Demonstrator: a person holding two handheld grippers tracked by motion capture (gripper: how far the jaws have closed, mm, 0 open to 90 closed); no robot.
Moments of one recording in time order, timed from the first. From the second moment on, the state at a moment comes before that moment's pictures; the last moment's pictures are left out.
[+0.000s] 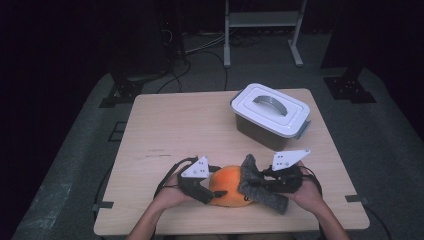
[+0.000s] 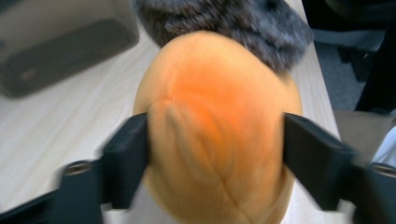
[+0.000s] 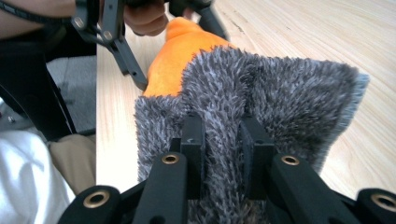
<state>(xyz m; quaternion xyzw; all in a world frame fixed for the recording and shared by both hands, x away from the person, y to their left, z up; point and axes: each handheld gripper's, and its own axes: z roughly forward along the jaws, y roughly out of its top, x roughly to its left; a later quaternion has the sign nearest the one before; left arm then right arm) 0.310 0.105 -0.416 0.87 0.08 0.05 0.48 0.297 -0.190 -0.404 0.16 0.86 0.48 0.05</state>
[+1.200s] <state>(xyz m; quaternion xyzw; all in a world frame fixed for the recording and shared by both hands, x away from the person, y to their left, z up) 0.311 0.120 -0.421 0.87 0.08 0.04 0.49 0.304 -0.214 -0.418 0.22 0.85 0.47 0.03</state>
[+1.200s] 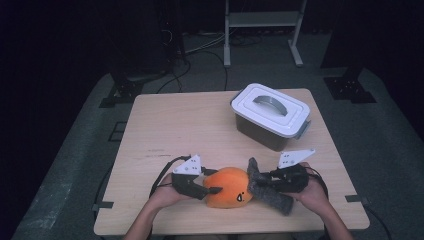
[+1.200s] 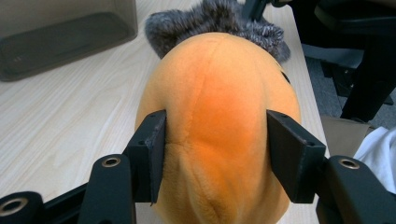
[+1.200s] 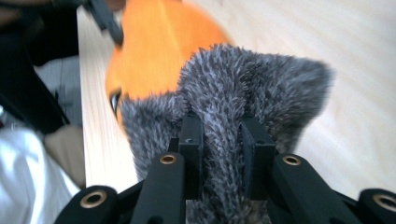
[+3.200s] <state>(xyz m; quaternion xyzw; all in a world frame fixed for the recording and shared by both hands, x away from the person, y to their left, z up) 0.298 0.101 -0.418 0.87 0.05 0.08 0.48 0.295 -0.195 -0.388 0.19 0.83 0.52 0.06</state>
